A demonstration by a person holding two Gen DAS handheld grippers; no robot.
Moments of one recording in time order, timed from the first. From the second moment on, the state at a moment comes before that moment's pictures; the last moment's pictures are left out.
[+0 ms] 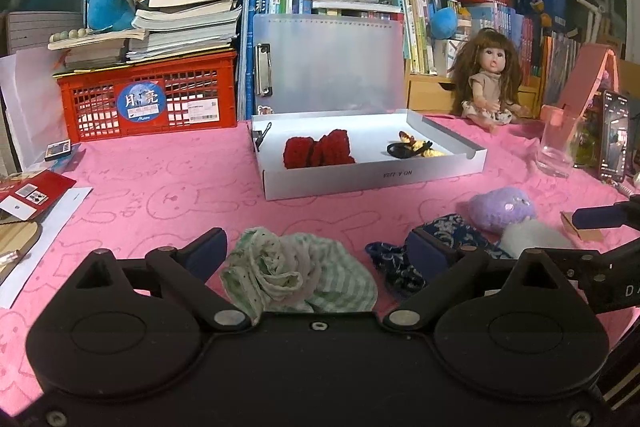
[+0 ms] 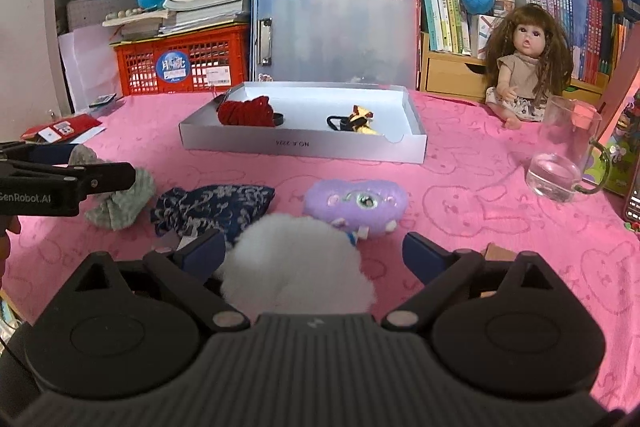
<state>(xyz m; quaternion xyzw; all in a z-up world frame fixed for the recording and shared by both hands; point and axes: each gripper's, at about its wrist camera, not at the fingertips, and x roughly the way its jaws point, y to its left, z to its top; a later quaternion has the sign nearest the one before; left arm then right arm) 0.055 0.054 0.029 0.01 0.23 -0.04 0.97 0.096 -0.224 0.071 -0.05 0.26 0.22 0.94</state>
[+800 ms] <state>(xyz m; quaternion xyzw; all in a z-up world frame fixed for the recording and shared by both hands) 0.057 0.062 0.008 0.00 0.26 0.00 0.97 0.095 -0.221 0.054 -0.06 0.28 0.22 0.93</state>
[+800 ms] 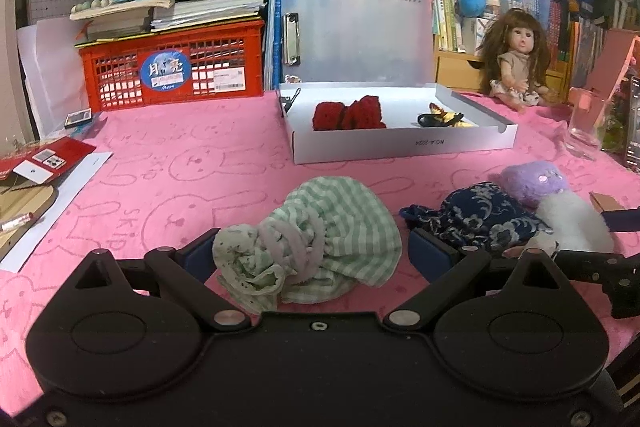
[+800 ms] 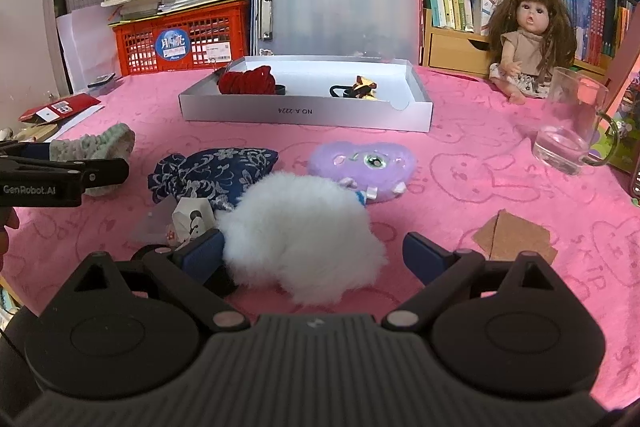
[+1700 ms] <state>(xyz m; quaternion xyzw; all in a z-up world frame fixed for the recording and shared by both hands) 0.062 0.070 0.002 -0.02 0.27 0.03 0.96 0.094 -0.223 0.056 -0.04 0.27 0.22 0.94</state>
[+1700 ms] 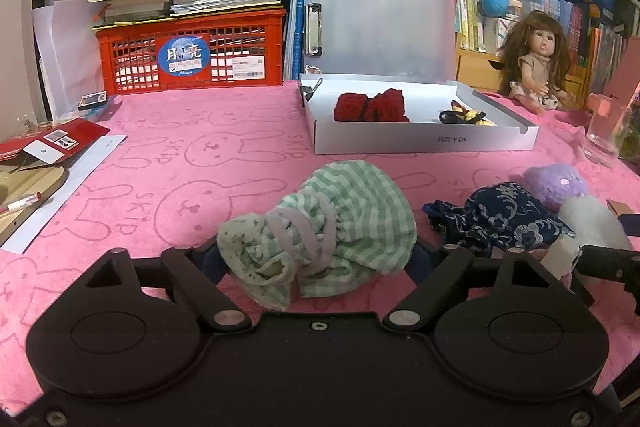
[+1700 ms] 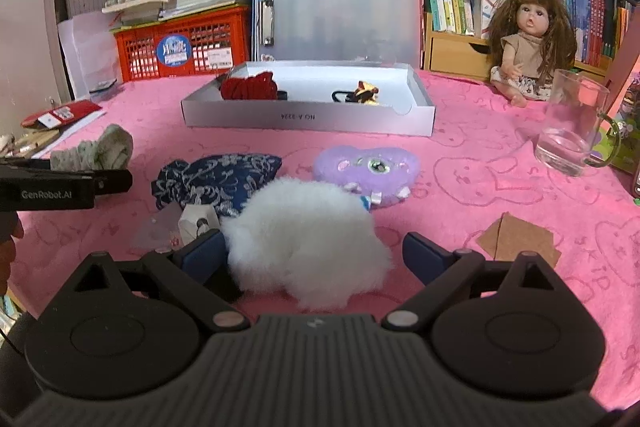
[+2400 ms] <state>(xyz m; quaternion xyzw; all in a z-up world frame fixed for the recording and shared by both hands) 0.060 0.071 0.010 -0.04 0.26 0.03 0.97 0.090 -0.219 0.059 -0.04 0.27 0.23 0.93</state>
